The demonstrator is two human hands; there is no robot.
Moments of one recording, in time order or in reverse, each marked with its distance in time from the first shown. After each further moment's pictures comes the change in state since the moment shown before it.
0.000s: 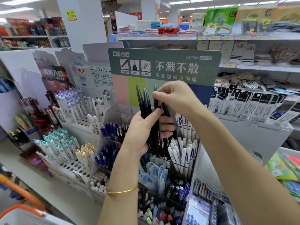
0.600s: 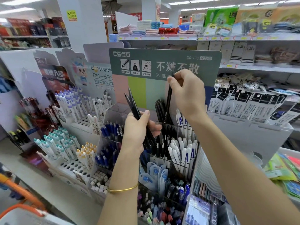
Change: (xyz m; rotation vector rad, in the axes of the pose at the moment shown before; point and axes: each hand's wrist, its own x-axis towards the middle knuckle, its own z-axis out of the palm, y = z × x) left_hand 0.013 -0.011 -0.015 0.108 0.325 0.024; right_hand 0.004 0.011 0.002 -0.128 0.502 -0.032
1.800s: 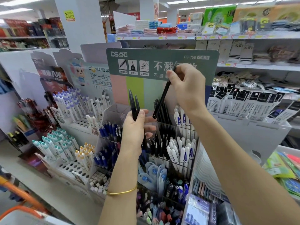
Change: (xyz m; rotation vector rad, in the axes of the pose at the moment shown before) left_hand -0.001 -0.006 -0.002 0.092 0.011 0.058; right_hand 0.008 -0.003 -0.006 0.131 0.028 -0.001
